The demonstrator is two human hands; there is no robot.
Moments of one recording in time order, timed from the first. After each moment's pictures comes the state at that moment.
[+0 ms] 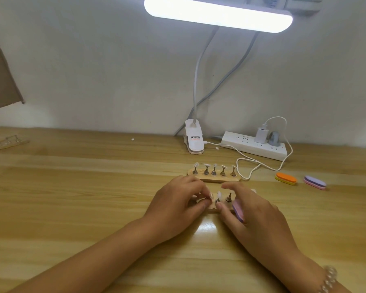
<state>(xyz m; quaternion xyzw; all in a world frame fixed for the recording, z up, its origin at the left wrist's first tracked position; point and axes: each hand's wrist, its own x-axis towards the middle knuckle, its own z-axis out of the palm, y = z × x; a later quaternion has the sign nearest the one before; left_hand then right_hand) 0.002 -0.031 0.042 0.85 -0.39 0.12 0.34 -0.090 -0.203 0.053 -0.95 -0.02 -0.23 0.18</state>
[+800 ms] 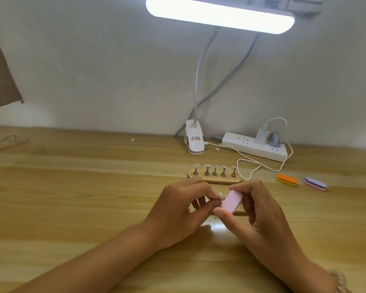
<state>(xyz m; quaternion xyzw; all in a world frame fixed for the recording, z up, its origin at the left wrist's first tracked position) -0.008 -0.031 0.048 0.74 -0.47 0.19 0.44 -0.092 -0.204 0.056 -0.87 -0.12 -0.31 0.35</state>
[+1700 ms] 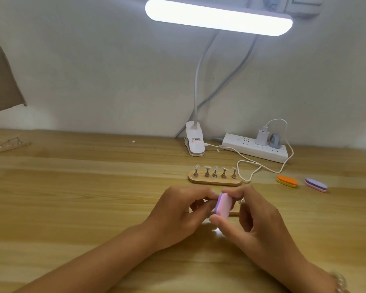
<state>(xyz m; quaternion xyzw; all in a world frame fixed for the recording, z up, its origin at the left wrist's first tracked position) -0.004 -0.031 0.044 0.74 -0.48 0.12 0.46 -0.093 -0.203 0.057 -0.89 -0.10 -0.28 0.34</state>
